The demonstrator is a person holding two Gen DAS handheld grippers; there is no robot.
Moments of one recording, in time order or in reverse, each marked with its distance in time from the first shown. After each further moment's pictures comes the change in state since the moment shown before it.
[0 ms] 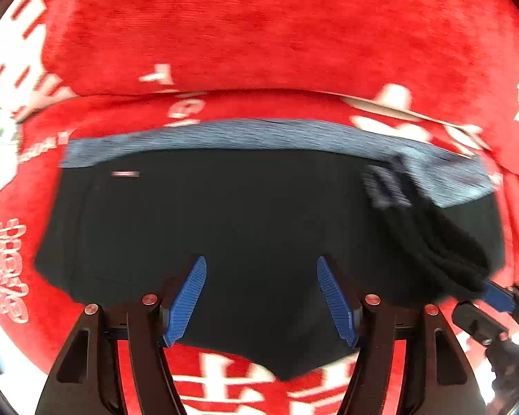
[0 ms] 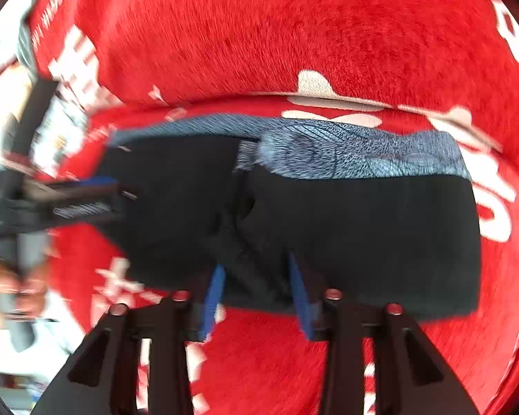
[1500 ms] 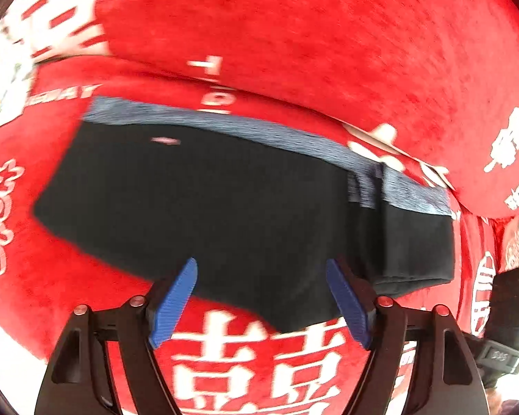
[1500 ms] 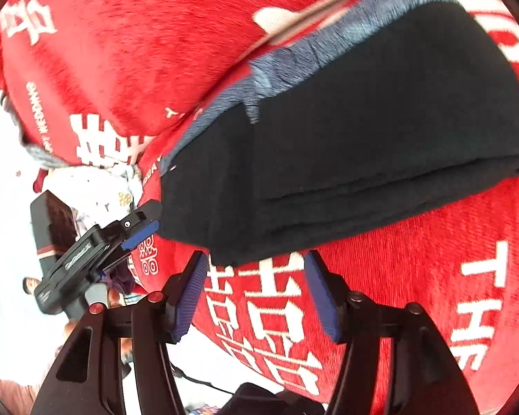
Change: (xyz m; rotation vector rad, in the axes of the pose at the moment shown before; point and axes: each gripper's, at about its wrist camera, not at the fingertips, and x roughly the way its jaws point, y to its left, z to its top) left arm -0.067 0.056 -0.030 -0.215 -0.033 -0.118; right arm 0.004 -0.012 -0.009 0.360 0.151 0.255
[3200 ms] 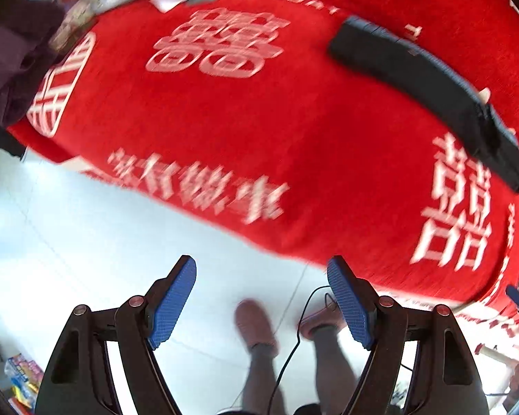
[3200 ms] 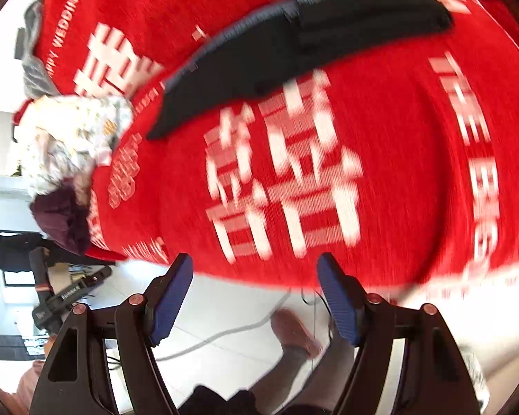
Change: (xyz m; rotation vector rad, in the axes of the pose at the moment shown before) left arm -0.119 0.272 -0.252 -0.149 0.053 0.255; right arm 0.009 0.058 -0.254 -0.069 -0.025 -0.224
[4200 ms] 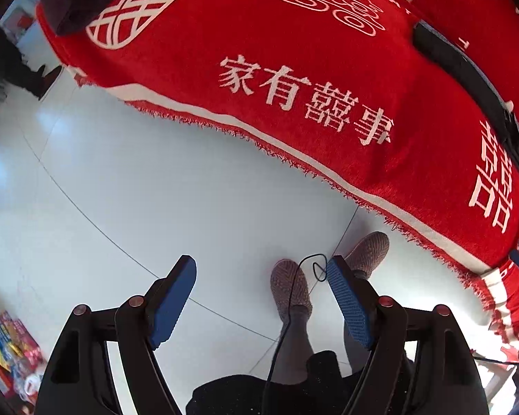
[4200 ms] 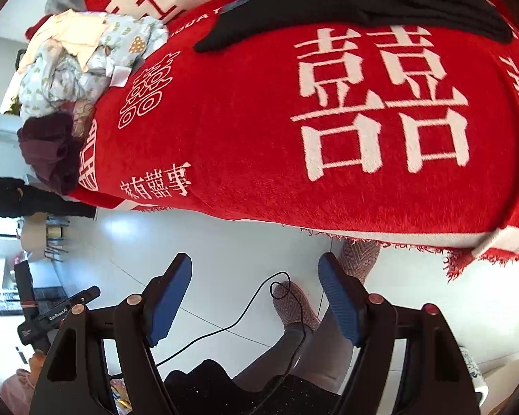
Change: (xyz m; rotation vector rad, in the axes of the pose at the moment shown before) left arm -0.010 0.141 -0.100 -0.150 0.047 -0.009; right arm 0.066 0.120 -0.075 -0.205 0.042 -0.059
